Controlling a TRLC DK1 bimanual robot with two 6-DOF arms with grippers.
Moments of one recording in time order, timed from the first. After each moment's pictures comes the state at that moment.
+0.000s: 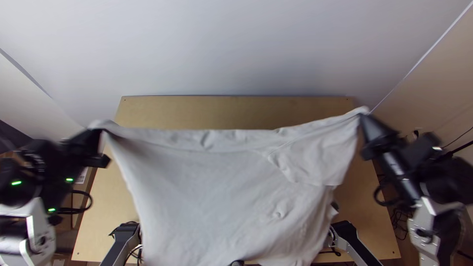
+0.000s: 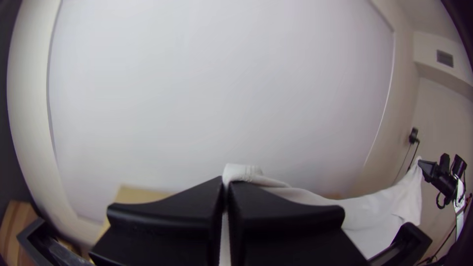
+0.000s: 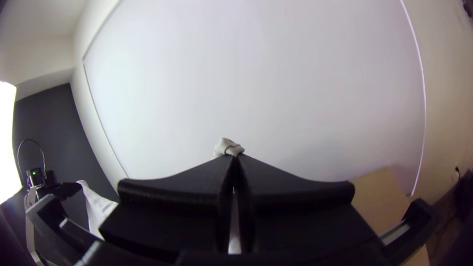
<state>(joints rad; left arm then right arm) 0.07 0.69 1.36 -0.80 0.19 -0.16 0.26 0.69 1.23 -0.49 -0.12 0.42</state>
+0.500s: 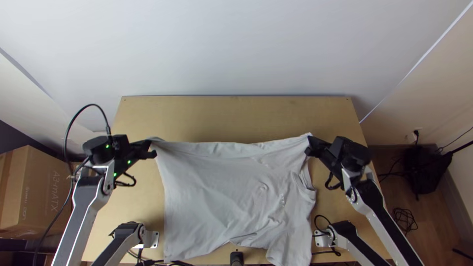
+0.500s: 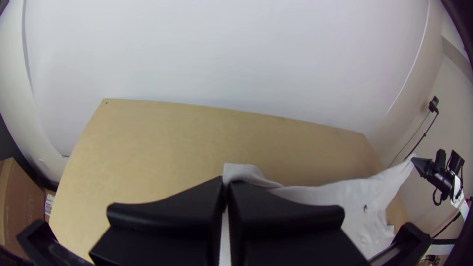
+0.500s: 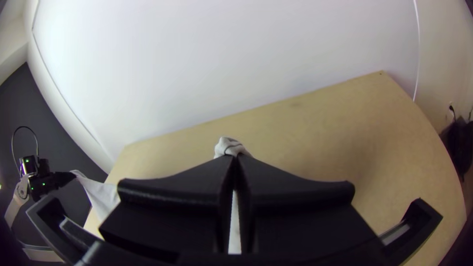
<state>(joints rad) 0.08 0.90 0.79 -0.39 0.24 -0.10 0.24 0.87 0.63 -0.07 -0.12 0.46</state>
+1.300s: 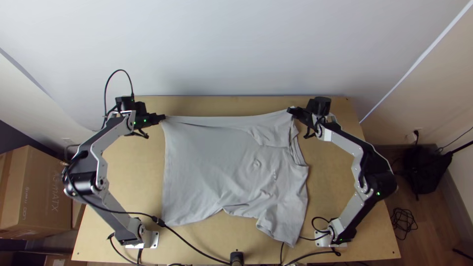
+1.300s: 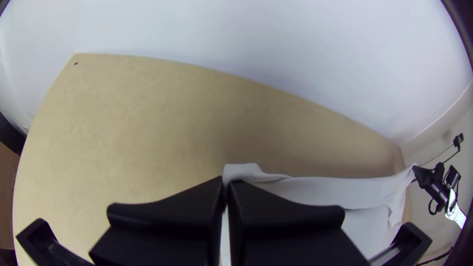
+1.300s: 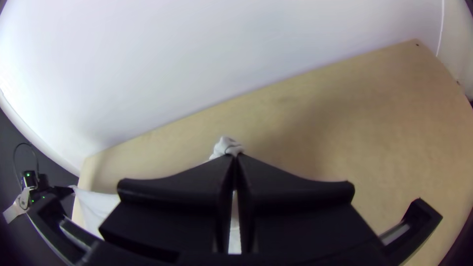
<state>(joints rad) 0.17 1.91 1.36 -0.24 0.29 -0.10 0.14 1.90 1.23 0.13 -0.17 0.46</state>
